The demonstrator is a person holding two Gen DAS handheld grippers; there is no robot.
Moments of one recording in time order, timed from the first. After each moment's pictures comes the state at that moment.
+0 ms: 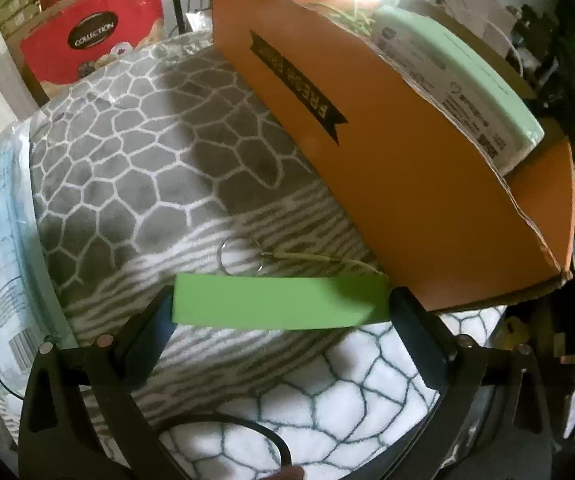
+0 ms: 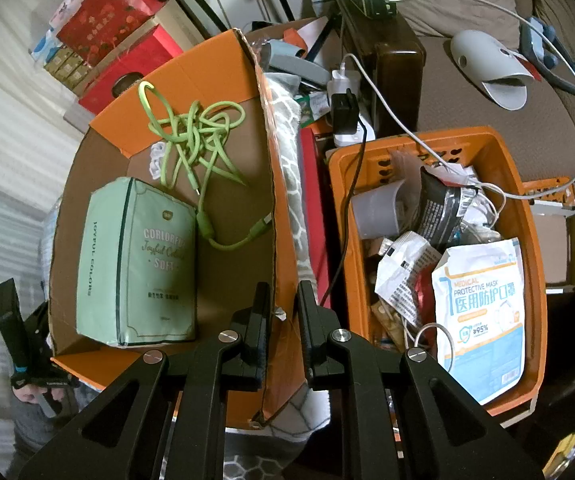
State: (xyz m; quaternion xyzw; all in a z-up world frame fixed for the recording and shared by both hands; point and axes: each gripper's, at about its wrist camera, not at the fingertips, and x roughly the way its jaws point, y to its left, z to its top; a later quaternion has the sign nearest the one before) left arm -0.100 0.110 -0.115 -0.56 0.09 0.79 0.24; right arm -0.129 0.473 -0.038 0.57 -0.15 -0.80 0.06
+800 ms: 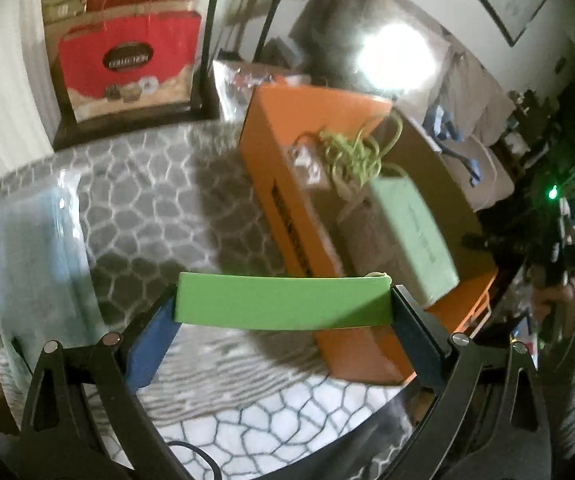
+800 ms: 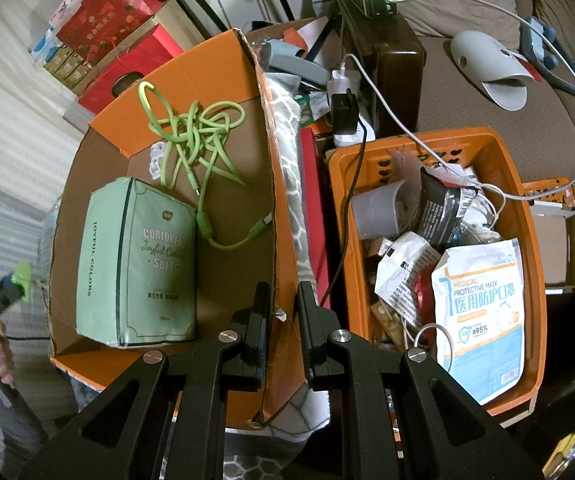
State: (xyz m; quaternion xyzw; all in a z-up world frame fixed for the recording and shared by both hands) left arm -0.148 0.083 -0.009 -0.52 -0.05 0.82 0.25; right arm -0.129 0.472 -0.038 0.57 -0.15 -0.80 0.06
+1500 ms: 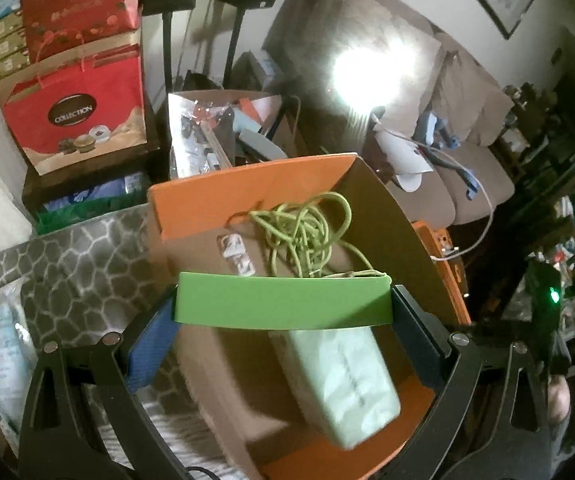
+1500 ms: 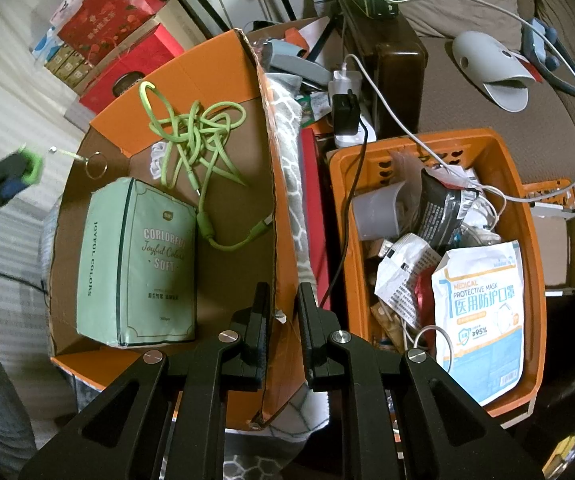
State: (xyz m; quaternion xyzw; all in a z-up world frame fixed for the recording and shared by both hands) left arm -0.230 0.199 0.018 -0.52 -0.02 0.82 0.25; right arm -0.128 0.471 -0.038 0.57 -0.15 -0.80 0.06
